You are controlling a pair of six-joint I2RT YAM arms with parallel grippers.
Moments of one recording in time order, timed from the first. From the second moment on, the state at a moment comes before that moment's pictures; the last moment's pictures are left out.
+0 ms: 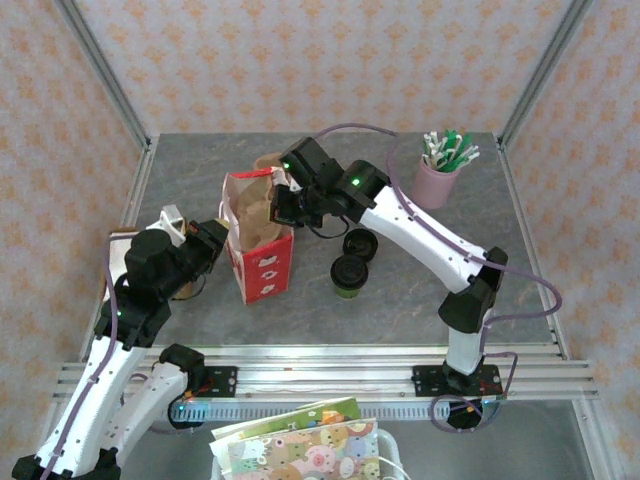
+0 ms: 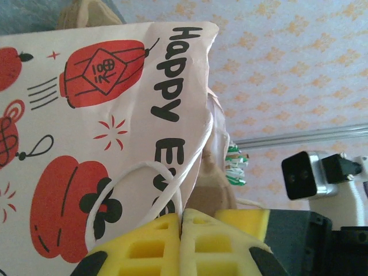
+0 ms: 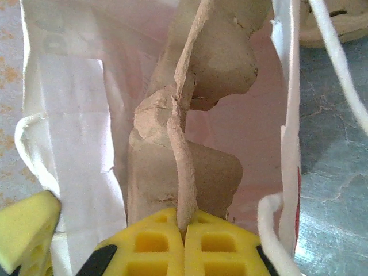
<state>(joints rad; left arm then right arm) -0.27 0.61 0.82 -0.51 0.14 -1.23 0.92 1.84 2.07 -1.07 -0.19 0.90</state>
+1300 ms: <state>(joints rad) -0.27 0.73 1.04 -0.76 -0.02 -0.99 0.97 1.98 2.10 -1.14 -0.20 0.78</state>
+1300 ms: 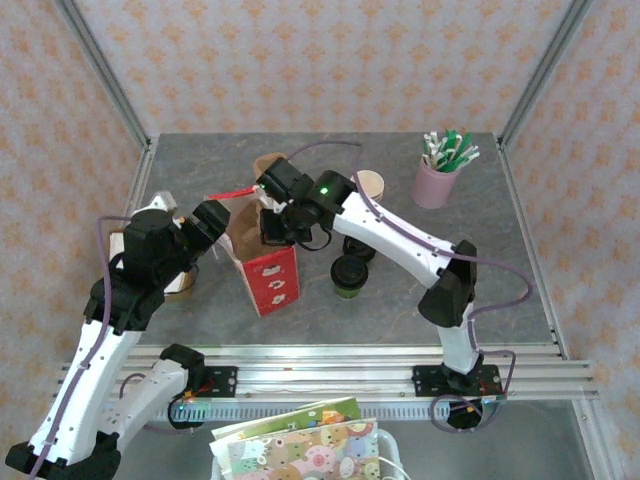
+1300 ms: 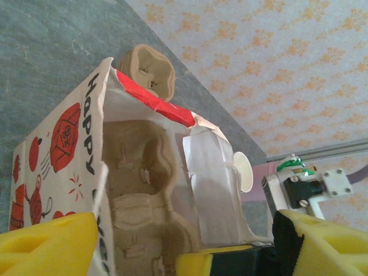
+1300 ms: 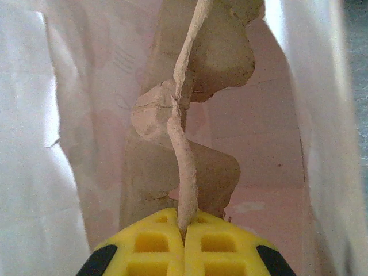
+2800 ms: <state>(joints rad) -0.27 0.77 1.42 -0.69 0.17 -0.02 0.94 1.91 2.08 -1.11 -0.28 0.63</state>
